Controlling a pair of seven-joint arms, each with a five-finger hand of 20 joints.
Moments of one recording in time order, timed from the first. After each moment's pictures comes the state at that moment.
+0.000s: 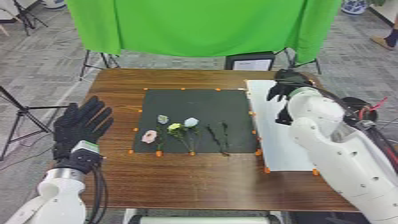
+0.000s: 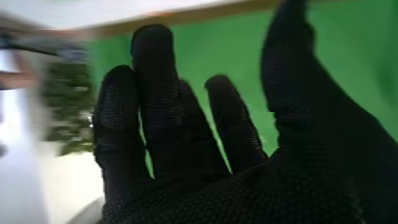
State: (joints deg) left arm 120.8 -46.9 -88.2 -122.2 10.5 20.1 26.0; right arm -68.2 -51.8 63.2 -99.5 -124.4 -20.2 41.0
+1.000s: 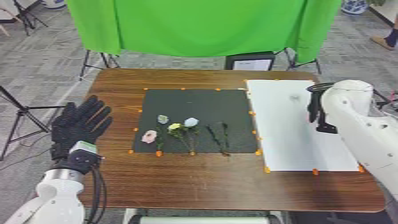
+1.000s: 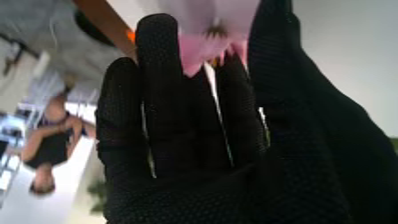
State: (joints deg) left arm 121.4 -46.6 -88.5 -122.5 10.0 19.1 26.9; right arm -61.5 -47.3 63.7 -84.6 -119.4 -39.4 41.8
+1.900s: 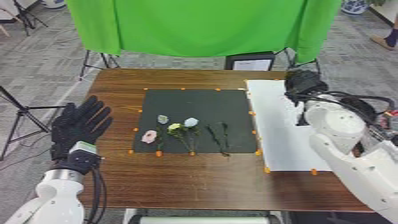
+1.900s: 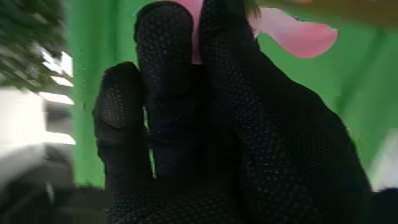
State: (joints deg) left arm 121.6 -47.3 -88.9 -122.5 10.2 18.6 26.1; right arm -73.0 -43.6 61.8 -102.0 -139.6 -9.8 25.0
